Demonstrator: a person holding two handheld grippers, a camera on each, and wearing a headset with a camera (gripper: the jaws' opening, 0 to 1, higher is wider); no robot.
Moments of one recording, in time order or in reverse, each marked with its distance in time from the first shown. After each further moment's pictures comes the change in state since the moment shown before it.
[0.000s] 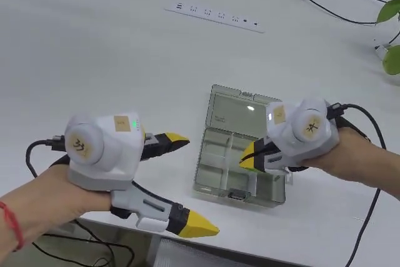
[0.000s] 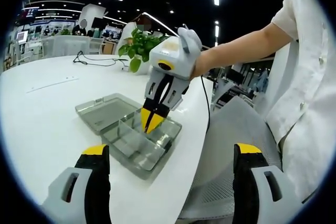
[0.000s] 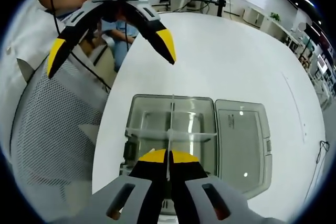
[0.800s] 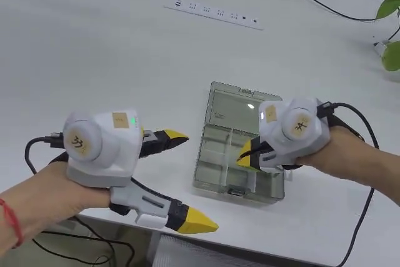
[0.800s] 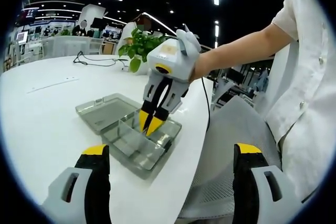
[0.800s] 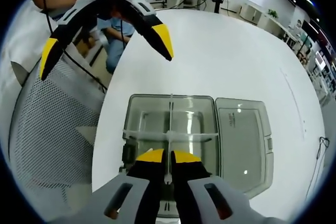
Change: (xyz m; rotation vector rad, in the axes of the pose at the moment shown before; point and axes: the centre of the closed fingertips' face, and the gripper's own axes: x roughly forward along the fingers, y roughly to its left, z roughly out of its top) left arm -0.002 -0.001 0.000 0.006 0.003 0.003; right arm 0.002 -0.001 0.002 0.028 0.002 -0.022
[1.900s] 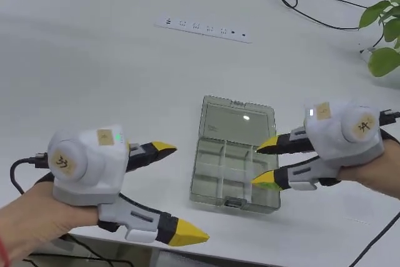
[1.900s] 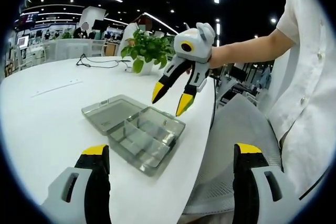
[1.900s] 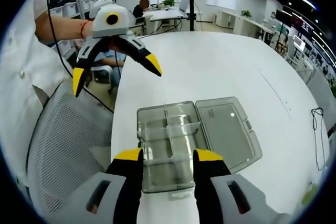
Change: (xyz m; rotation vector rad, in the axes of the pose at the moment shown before) left arm -0.008 0.004 0.001 0.027 0.006 0.031; right arm -0.068 0.005 -0.005 0.171 -0.176 -0.080
